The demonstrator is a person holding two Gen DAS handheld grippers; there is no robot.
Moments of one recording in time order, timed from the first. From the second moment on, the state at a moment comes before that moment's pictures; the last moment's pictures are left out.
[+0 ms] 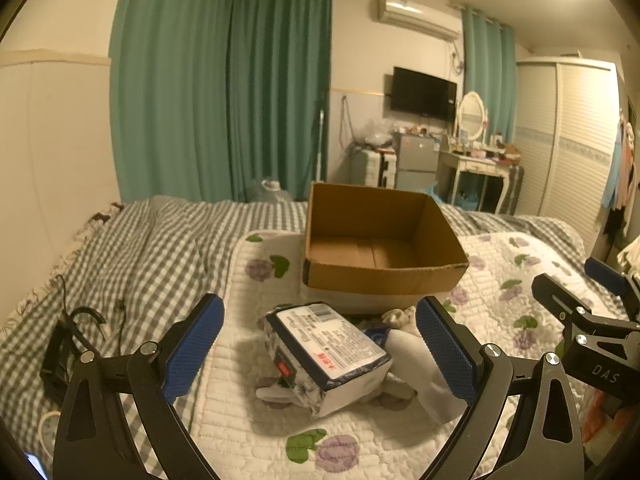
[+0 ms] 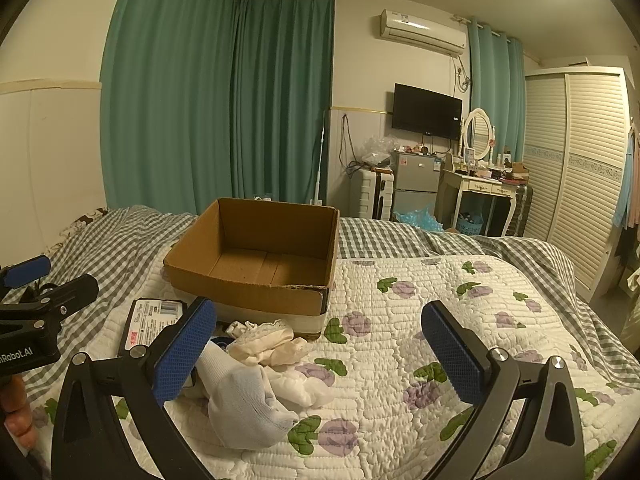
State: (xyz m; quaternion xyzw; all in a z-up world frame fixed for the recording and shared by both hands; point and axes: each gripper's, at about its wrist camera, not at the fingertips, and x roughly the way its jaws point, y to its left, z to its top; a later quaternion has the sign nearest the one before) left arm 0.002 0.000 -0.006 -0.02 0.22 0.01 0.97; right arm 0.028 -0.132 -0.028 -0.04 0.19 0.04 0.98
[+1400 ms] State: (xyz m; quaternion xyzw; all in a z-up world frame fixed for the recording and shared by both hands) left arm -0.027 0.013 -0.003 -0.02 0.26 0.05 0.97; right arm 0.027 -0.121 -0.028 -0.06 0.24 0.09 0.97
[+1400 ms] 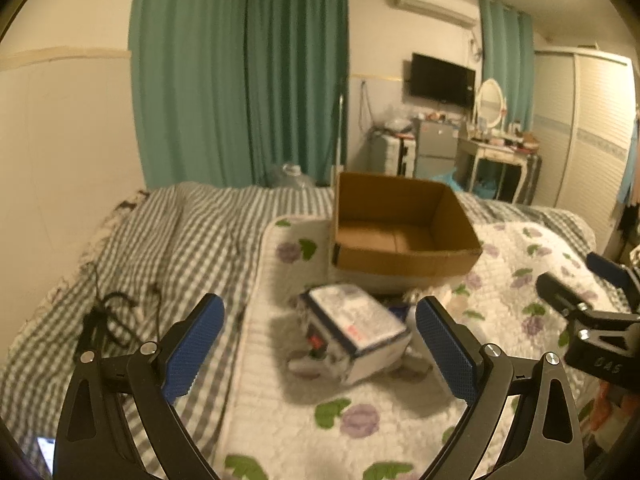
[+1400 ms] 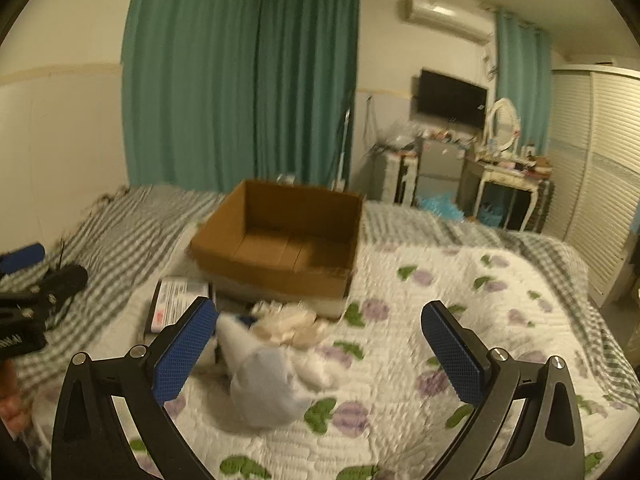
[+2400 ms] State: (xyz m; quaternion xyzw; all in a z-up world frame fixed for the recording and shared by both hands) left arm 0.027 -0.031 -0.069 -0.03 0.37 0.03 0.93; right arm 0.081 -0.119 -0.077 -0.06 0.34 0.12 0.93
